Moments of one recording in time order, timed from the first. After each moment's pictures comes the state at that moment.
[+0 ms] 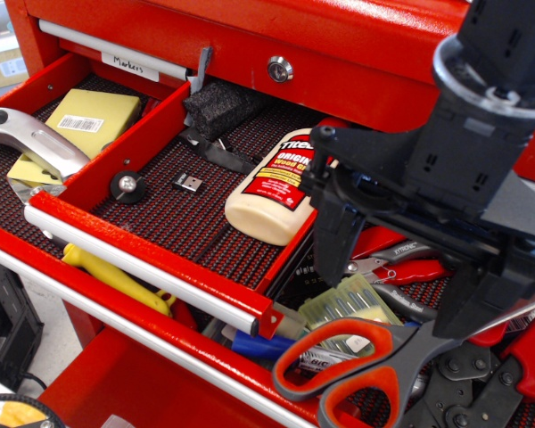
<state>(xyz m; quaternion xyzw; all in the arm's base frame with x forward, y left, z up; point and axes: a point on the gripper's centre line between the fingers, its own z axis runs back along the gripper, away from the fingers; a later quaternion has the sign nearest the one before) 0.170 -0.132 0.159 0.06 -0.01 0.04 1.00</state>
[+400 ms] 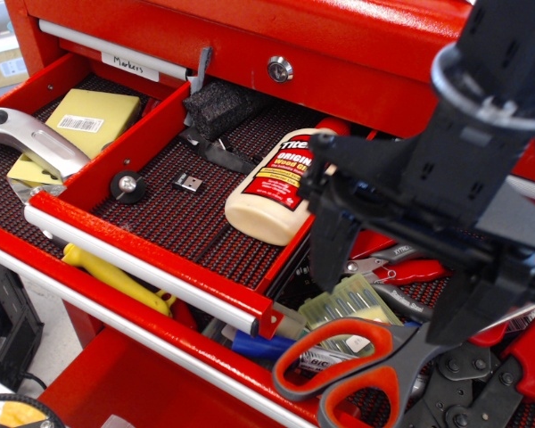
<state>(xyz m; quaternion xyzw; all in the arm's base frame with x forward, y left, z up) 0.170 -0.129 0.153 0.06 0.00 0.04 1.00</state>
